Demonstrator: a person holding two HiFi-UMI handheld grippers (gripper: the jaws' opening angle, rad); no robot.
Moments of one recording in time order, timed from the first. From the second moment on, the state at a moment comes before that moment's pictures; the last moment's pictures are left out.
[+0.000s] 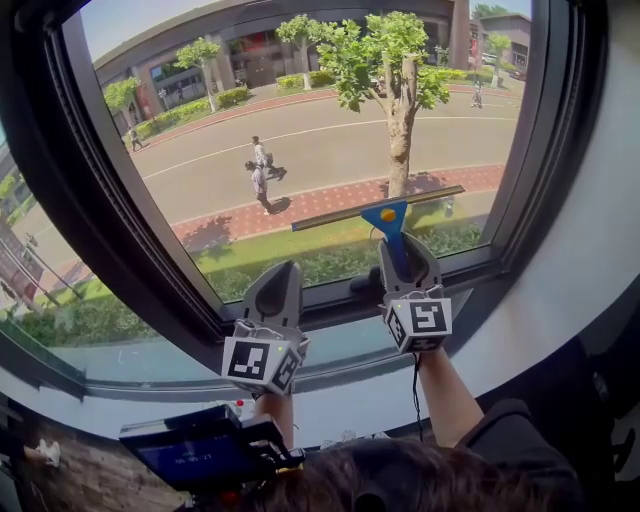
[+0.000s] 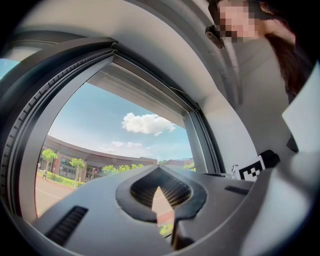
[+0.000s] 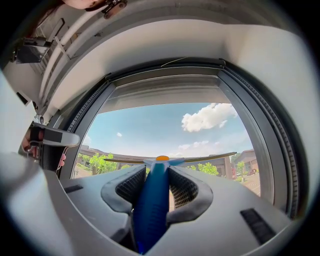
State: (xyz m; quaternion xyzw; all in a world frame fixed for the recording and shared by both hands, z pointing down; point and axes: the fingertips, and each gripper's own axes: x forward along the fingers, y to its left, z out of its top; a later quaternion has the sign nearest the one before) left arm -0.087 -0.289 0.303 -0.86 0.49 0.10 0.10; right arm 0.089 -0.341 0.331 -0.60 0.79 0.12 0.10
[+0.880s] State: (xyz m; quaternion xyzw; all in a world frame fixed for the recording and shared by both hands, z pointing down) left arm -0.098 -0.294 0.312 -0.86 0.50 0.10 0.09; right arm 0.088 -0.339 0.376 -0.60 0.79 0.08 0.07
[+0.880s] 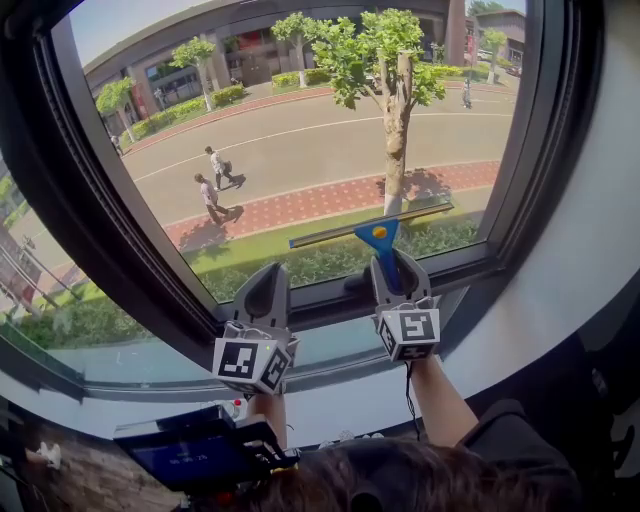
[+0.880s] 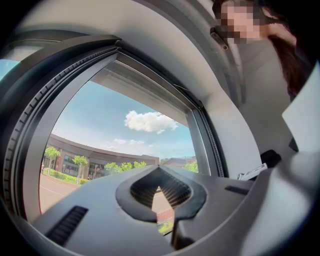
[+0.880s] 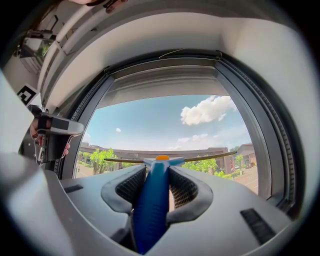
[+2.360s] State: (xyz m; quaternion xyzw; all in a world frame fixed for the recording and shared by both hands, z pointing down) left arm -0.080 -0.293 0.313 -0.87 0.49 0.08 0.09; right arm 0.086 -0.339 0.443 -0.60 0.80 0.03 0.03
